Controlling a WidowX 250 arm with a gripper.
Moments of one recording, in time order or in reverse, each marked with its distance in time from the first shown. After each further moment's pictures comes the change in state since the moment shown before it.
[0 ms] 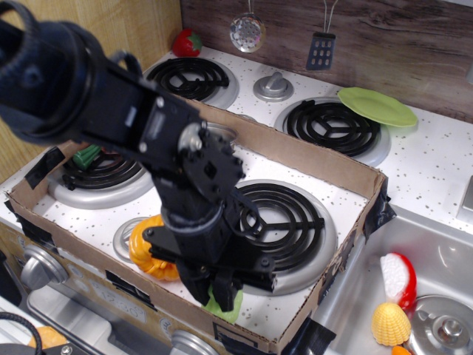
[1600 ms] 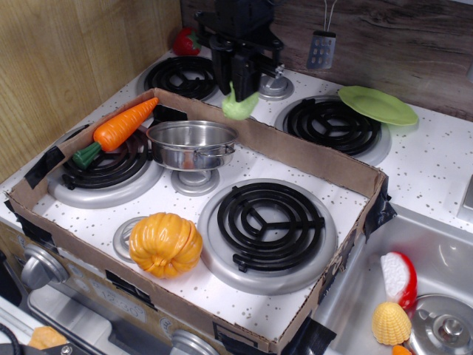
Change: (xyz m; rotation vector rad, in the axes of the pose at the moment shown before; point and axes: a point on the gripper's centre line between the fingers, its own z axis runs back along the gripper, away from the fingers) arm 0.182 0.051 0.052 0.079 0.021 -0.360
